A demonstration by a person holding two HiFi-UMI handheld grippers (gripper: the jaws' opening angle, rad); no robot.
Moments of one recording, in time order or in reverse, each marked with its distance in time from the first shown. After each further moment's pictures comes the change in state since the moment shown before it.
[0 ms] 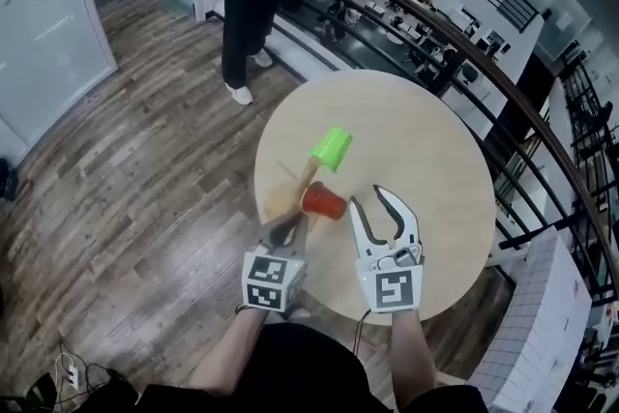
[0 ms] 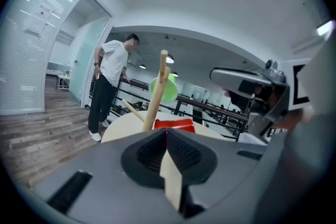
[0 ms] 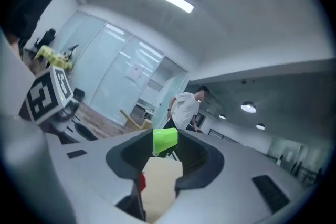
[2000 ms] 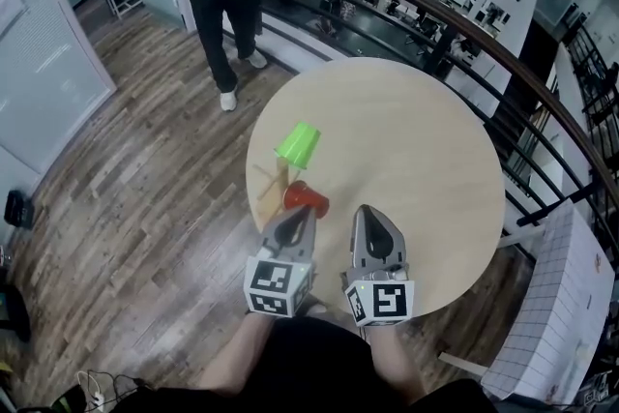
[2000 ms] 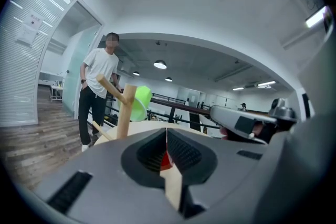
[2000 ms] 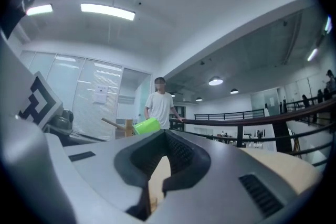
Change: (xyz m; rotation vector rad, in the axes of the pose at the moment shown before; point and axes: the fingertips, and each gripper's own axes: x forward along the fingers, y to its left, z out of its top) left arm 0.021 -0.056 0.046 0.091 -0.072 -0.032; right arm -0.040 -0.031 -0.053 0.527 -0.070 -0.231
